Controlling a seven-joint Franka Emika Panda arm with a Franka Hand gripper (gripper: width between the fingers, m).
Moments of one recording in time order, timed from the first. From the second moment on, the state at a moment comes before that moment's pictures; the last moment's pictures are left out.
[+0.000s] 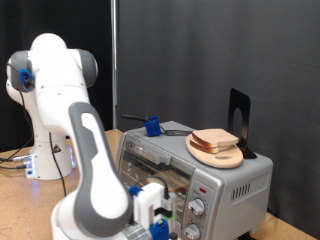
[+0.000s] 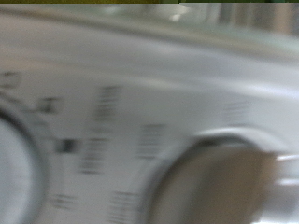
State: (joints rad) arm -0.30 0.98 0.02 -1.42 1.24 1.30 -0.25
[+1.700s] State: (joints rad) arm -0.28 1.03 0.05 -1.34 1.35 1.41 -0.17
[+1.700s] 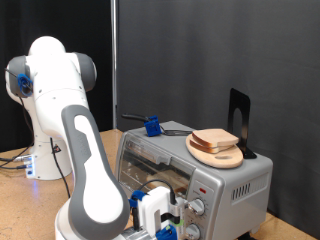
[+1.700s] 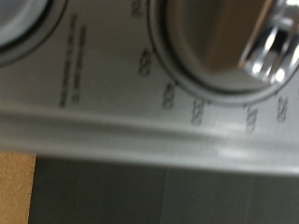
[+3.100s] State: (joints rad) arm -0.27 1.10 0.05 -1.26 1.35 1.44 -0.09
